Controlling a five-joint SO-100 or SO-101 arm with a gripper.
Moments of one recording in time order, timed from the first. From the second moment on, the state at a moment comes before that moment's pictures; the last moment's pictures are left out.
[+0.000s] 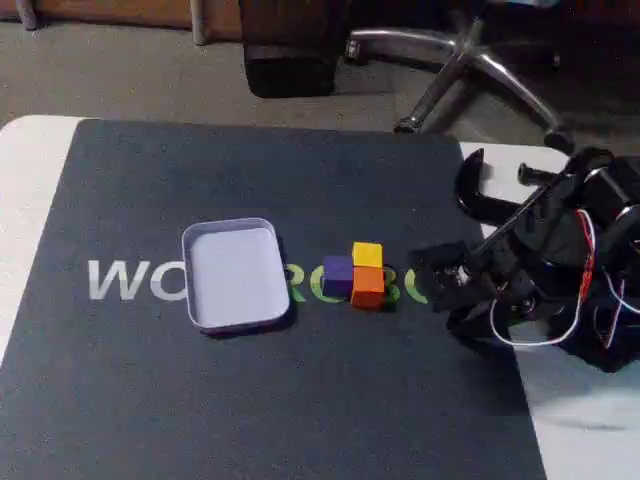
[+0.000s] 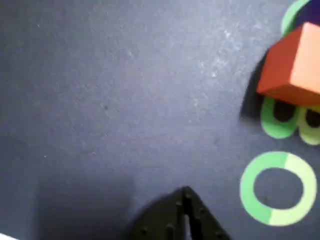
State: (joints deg) arm -5.7 189.6 182.0 73.3 -96.5
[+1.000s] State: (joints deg) arm 12.4 189.3 175.8 68.0 -96.8
